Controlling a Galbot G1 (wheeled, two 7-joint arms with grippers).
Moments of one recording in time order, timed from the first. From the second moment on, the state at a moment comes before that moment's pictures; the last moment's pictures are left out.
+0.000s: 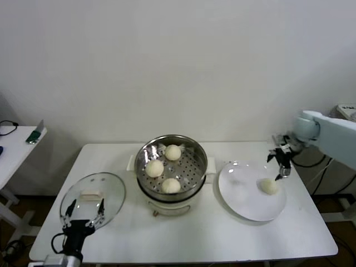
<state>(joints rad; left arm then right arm) 1.75 -1.46 -0.75 -2.10 -0.12 0.03 0.03 0.46 0.68 -1.46 1.08 0.29 -0.12 -1.05</state>
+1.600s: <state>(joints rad) 1.76 -1.45 -0.73 -2.12 -0.12 0.02 0.02 0.67 0.79 -1.54 1.18 0.48 -0.21 -0.99</state>
